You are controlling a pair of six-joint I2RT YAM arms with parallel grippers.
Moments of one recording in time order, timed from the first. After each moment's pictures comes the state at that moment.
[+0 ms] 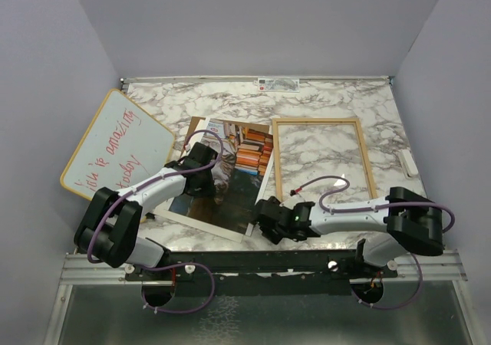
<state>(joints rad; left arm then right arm) -0.49 1.41 0.72 -0.44 -0.07 -0.67 1.27 1.53 0.77 -0.37 0.34 1.88</state>
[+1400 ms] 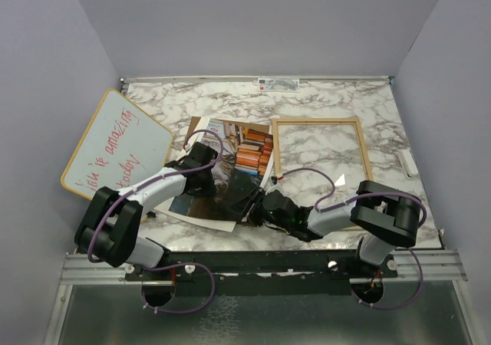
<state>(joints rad) -0.49 1.42 0.72 -0.44 -0.07 -0.69 1.16 1.65 0.50 0.71 0.19 1.50</state>
